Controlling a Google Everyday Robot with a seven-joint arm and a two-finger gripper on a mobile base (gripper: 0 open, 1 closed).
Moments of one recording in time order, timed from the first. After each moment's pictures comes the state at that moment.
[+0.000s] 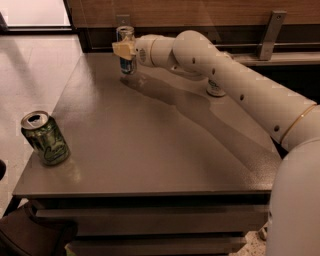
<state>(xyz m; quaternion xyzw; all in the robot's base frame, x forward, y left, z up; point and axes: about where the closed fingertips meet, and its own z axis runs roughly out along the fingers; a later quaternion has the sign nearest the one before) 0.790 0.099 0.922 -0.30 0.70 0.31 0.57</state>
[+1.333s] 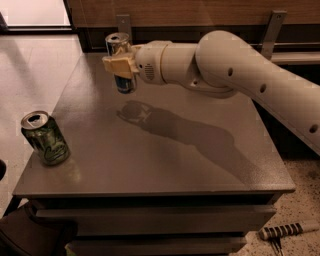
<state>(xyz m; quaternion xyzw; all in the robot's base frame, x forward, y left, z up) 0.622 0.097 0.965 -0.39 0.66 0.32 0.56</state>
